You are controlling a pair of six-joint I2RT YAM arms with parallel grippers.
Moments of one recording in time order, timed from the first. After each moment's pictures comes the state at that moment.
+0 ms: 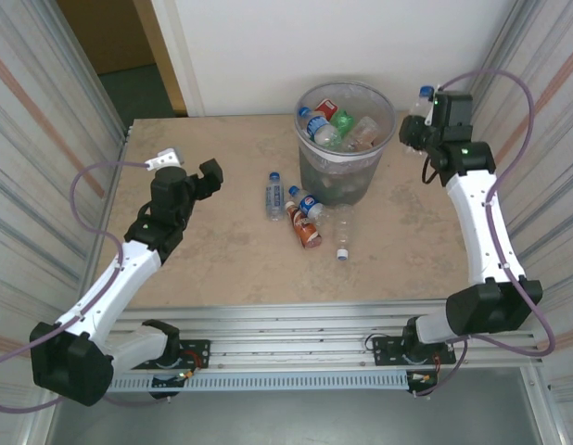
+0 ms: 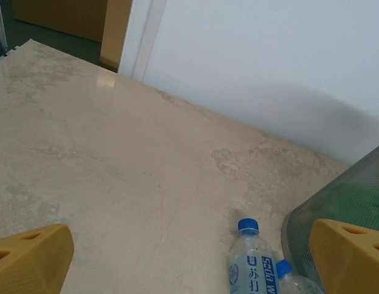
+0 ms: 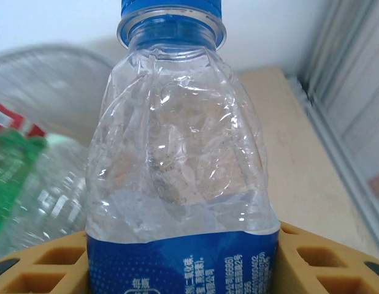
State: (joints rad) left arm -0.35 1.10 0.89 -0.14 -0.31 -0.52; right arm 0.07 1.45 1.65 -0.72 0.13 0.21
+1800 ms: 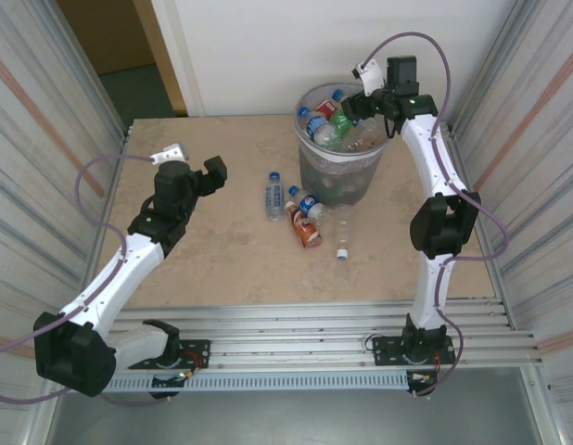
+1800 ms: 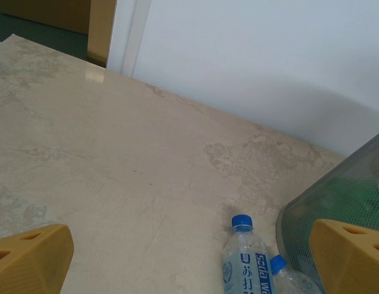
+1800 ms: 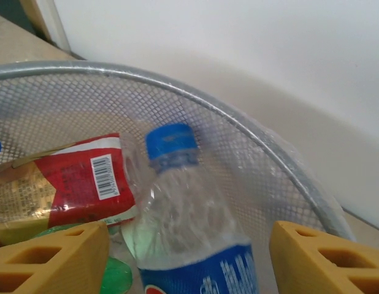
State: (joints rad) left arm -0.35 1.15 0.93 -0.14 -0.28 -0.51; right arm 0.15 2.10 2.22 -0.66 -0.28 -0.33
